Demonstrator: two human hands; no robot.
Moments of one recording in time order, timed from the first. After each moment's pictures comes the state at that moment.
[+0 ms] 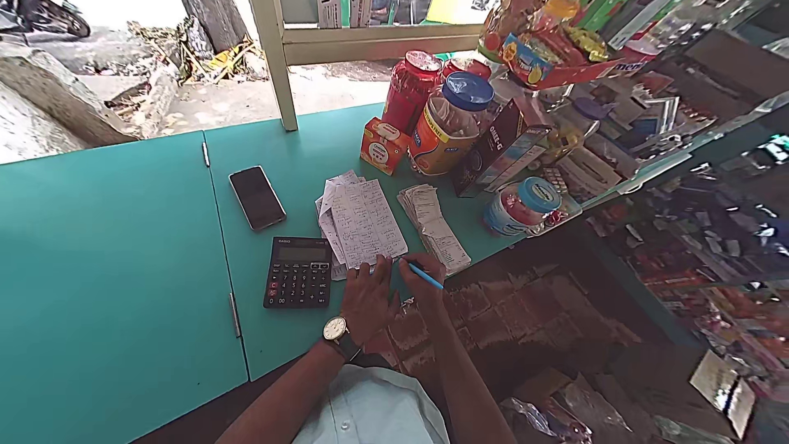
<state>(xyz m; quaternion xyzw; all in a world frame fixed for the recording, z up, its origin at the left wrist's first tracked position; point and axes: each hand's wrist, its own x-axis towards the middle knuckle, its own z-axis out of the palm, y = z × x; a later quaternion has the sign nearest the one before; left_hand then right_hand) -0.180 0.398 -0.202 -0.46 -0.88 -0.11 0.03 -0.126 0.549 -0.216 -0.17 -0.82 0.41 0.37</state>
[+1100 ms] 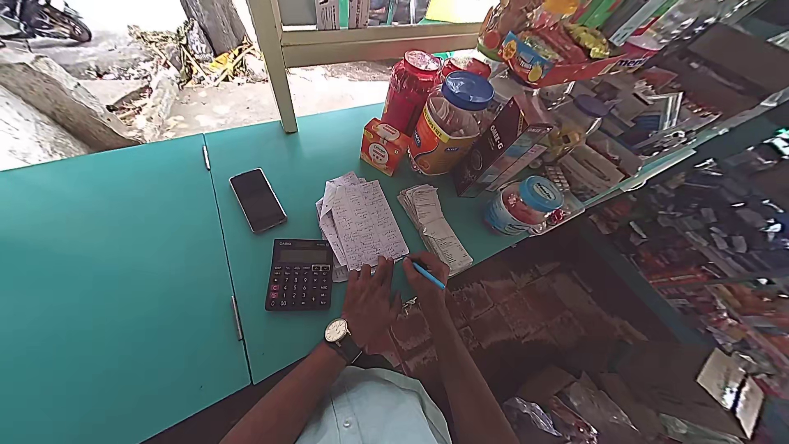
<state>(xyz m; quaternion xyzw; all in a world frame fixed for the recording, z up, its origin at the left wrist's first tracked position) -0.181 0.397 -0.202 -0.47 -0.88 -0.09 0.04 -0.128 0.551 -0.214 -0.21 -0.82 0.38 0.37</state>
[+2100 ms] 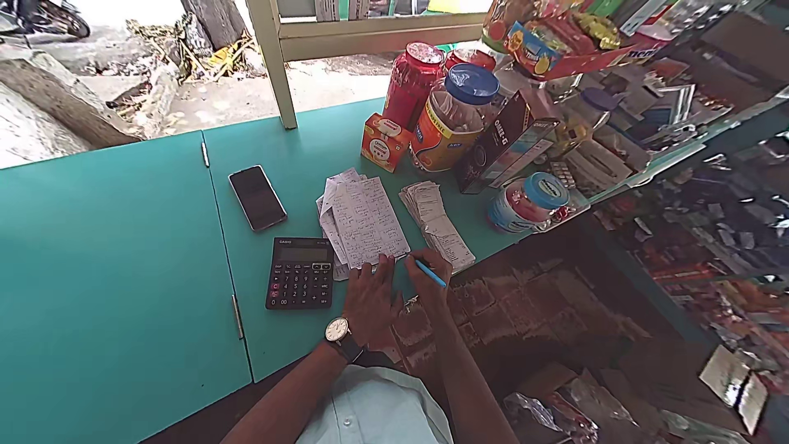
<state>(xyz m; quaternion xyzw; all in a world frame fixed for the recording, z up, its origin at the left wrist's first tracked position) -0.180 0.397 -0.202 -0.46 -0.88 -0.09 0.03 -0.128 0.550 -0.213 -0.23 -0.81 0.39 0.37</state>
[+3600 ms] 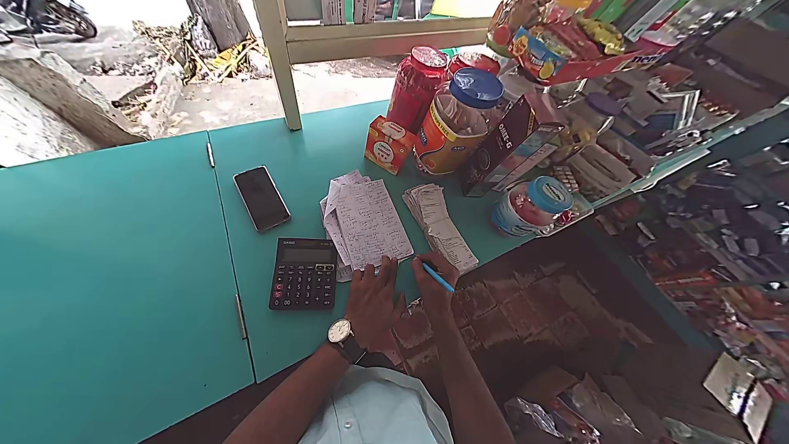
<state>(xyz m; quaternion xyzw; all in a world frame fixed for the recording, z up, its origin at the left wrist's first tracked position) -0.182 0.396 -0.197 -0.47 -0.88 -0.09 0.01 -0.126 0.549 -0.215 -0.24 -0.80 0.38 0.40</state>
